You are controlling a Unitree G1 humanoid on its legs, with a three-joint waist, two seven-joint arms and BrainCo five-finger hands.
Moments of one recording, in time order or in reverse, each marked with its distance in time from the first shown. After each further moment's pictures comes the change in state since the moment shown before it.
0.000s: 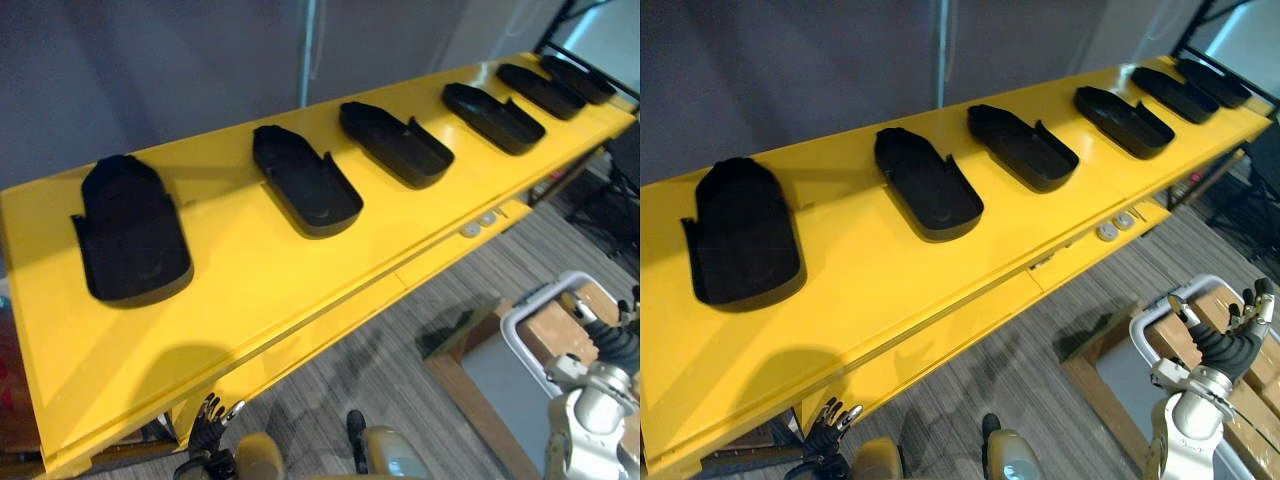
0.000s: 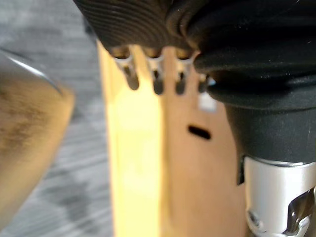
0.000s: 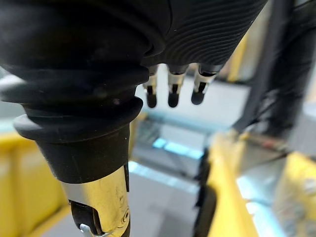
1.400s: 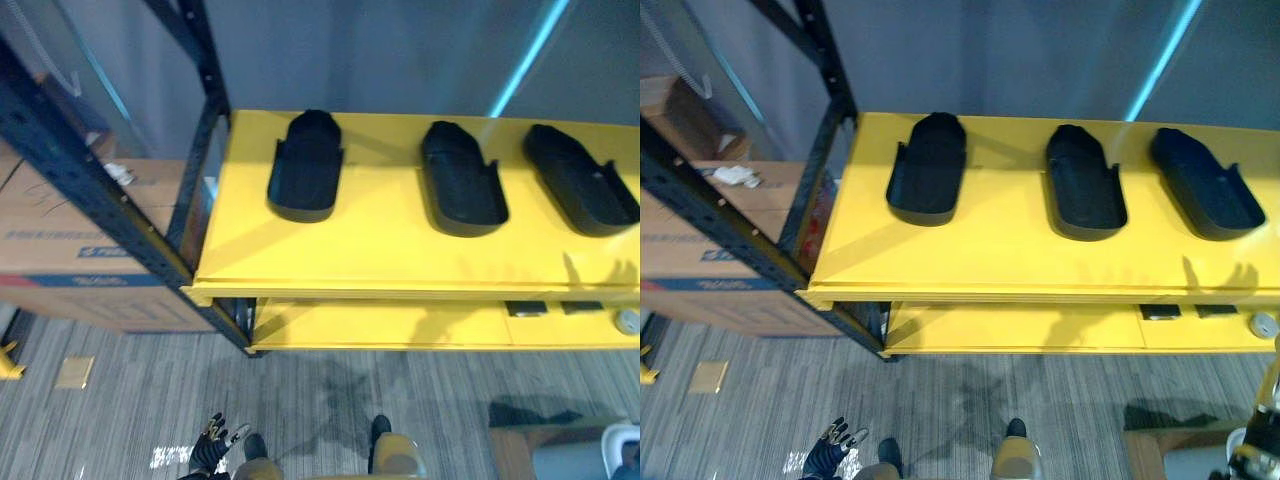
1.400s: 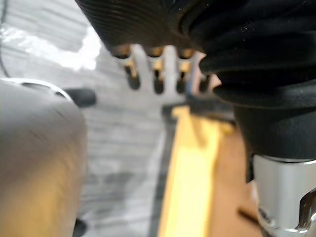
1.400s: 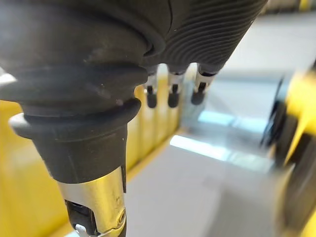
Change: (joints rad) left arm -0.002 0.100 -0.114 0.090 0.137 0.040 -0.033; right arm -0.240 -0.425 -0.293 0.294 0.076 0.201 -0.229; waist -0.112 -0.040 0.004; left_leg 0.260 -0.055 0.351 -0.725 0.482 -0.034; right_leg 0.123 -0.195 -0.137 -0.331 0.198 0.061
